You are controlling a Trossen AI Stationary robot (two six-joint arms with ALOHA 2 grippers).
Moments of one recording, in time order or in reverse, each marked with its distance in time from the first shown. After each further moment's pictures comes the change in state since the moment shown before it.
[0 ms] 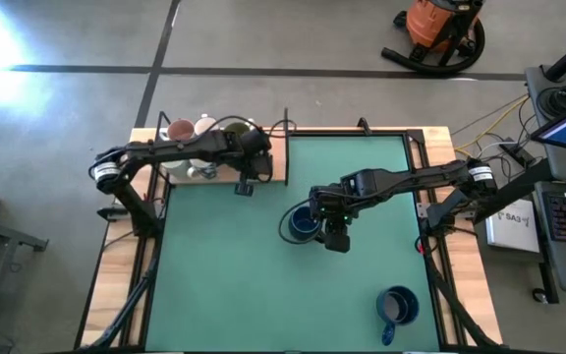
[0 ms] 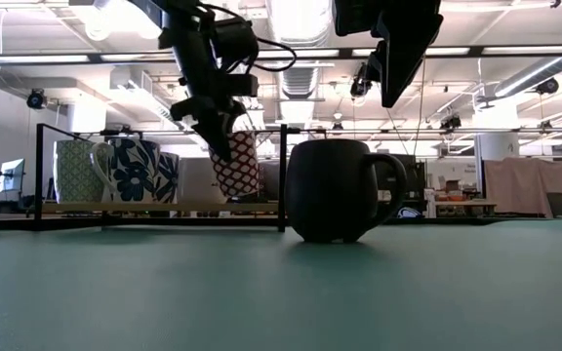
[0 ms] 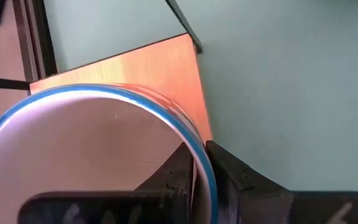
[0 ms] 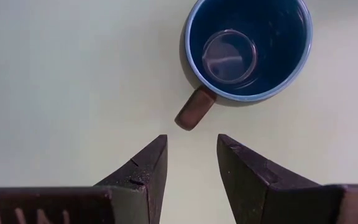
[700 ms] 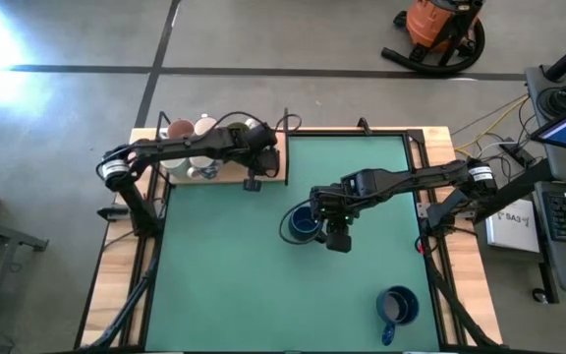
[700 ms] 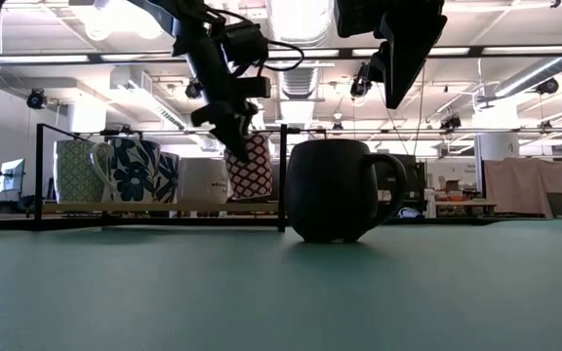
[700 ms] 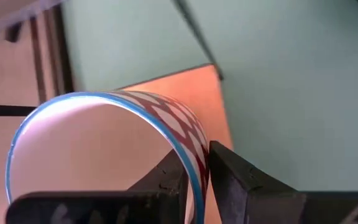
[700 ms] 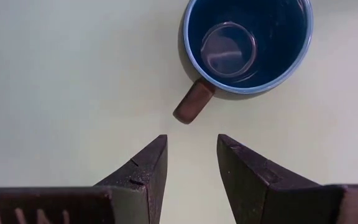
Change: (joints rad) left arm 0.025 0.063 0.052 0.074 0.005 0.029; right arm 0.000 0.000 0.000 -0.020 0.000 -0.004
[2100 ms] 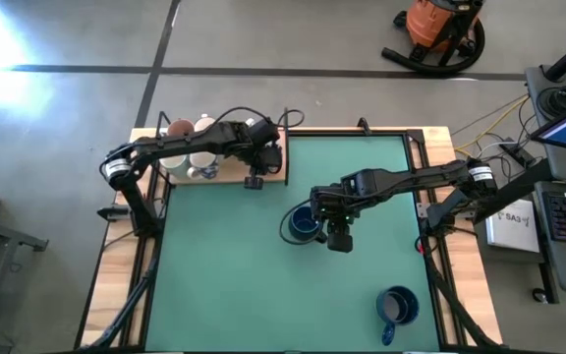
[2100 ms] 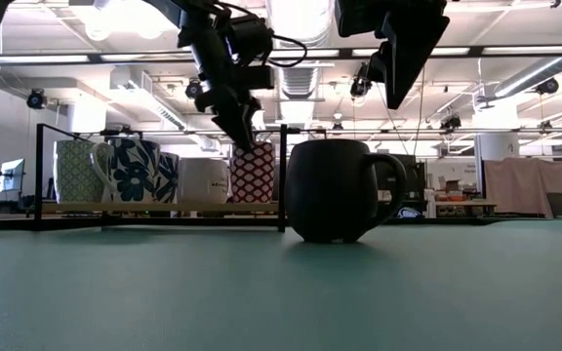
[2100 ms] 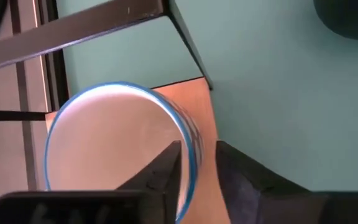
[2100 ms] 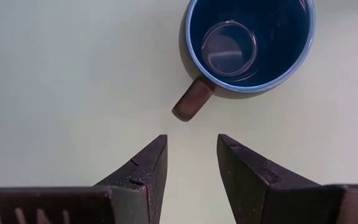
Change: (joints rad) left arm -0.002 0.029 0.106 -0.107 0.064 -0.041; right arm 0.000 0.000 0.000 -0.007 0.000 -0.033
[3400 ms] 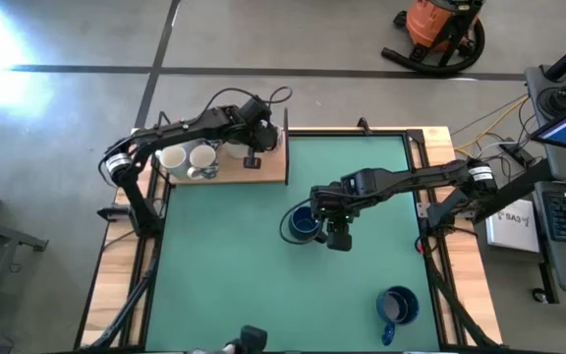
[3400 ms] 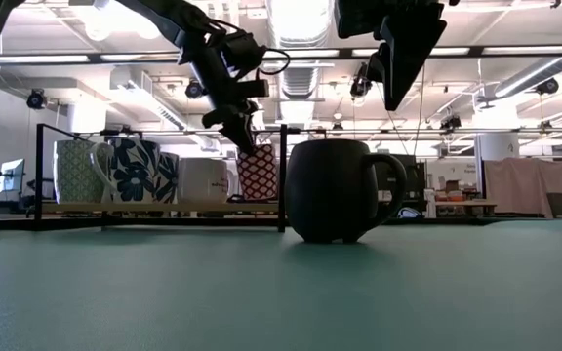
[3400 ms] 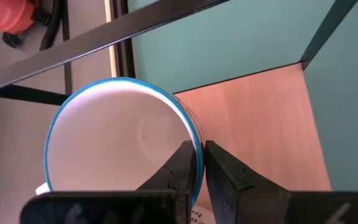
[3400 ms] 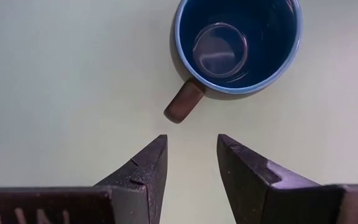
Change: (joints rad) left arm 0.161 0.012 -0.002 0.142 -0.001 0.182; right arm -0.006 0.000 0.000 0.001 0.024 0.002
